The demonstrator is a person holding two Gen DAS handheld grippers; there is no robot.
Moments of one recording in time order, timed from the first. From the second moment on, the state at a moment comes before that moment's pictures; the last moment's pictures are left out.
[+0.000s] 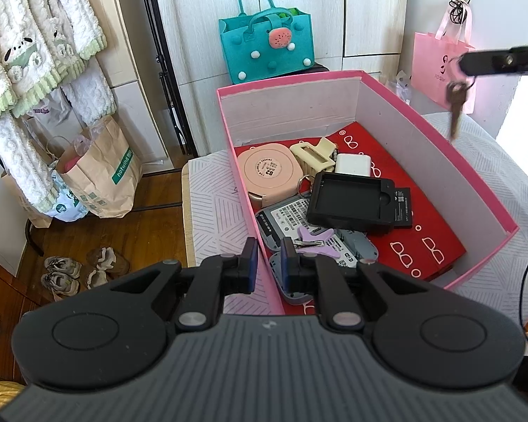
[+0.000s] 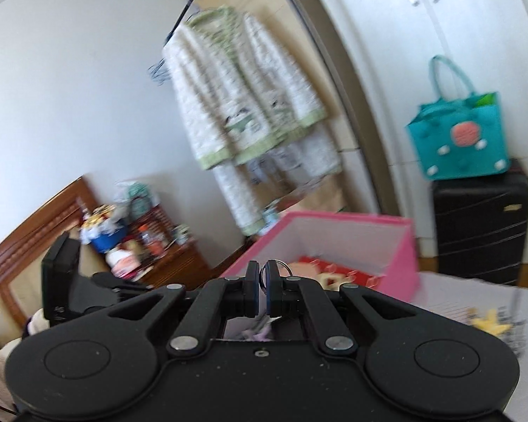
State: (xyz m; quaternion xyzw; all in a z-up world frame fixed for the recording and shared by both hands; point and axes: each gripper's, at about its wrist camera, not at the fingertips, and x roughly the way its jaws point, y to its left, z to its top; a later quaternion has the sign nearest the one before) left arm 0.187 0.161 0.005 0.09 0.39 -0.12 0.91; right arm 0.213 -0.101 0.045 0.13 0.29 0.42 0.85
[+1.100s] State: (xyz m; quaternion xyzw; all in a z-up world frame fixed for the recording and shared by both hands) left arm 0.190 0.160 0.005 0.08 0.39 -0.12 0.91; right arm 0.224 -0.158 0.013 0.07 0.32 0.26 0.91
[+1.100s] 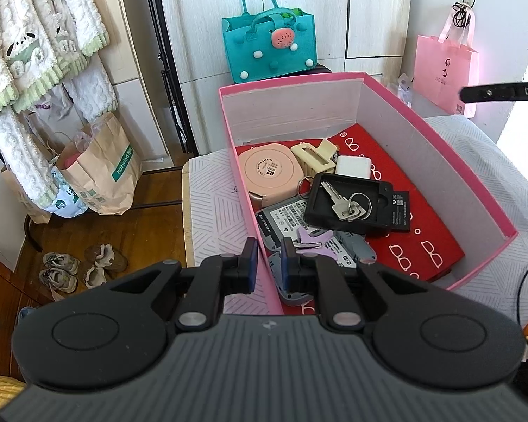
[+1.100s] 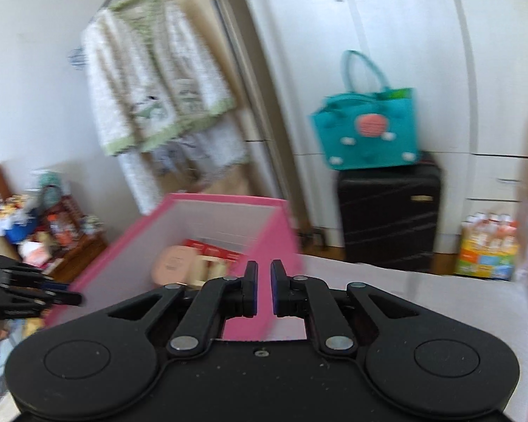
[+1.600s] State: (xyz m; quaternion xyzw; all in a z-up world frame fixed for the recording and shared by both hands) left arm 0.190 0.160 0.006 0.08 0.39 -0.12 0.91; right arm 0.255 -0.184 -0.064 -0.06 0.35 0.16 0.92
